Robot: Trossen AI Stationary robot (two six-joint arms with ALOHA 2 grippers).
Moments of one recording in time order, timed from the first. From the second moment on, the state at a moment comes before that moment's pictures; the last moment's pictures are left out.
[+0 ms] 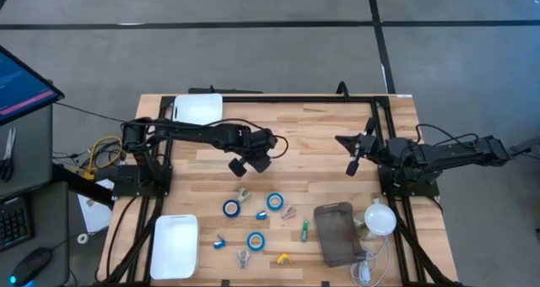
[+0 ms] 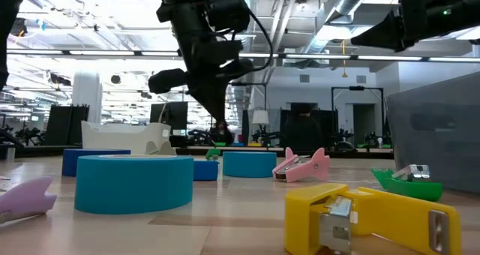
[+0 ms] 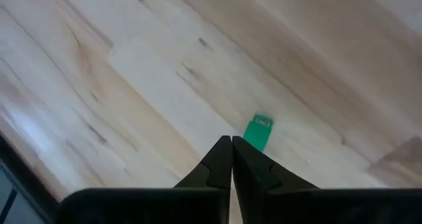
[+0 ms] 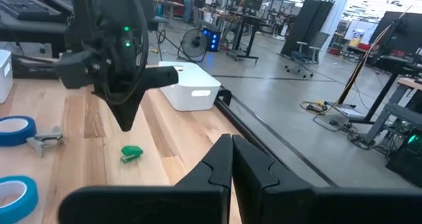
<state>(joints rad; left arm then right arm) 0.12 1.80 1.28 -0.65 -0.10 1.05 0.10 0.47 0.29 0.07 0.58 -0.16</state>
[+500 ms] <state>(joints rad) 0.12 1.80 1.27 -0.64 -0.01 1.05 0.10 0.47 0.29 0.06 0.58 -0.16</state>
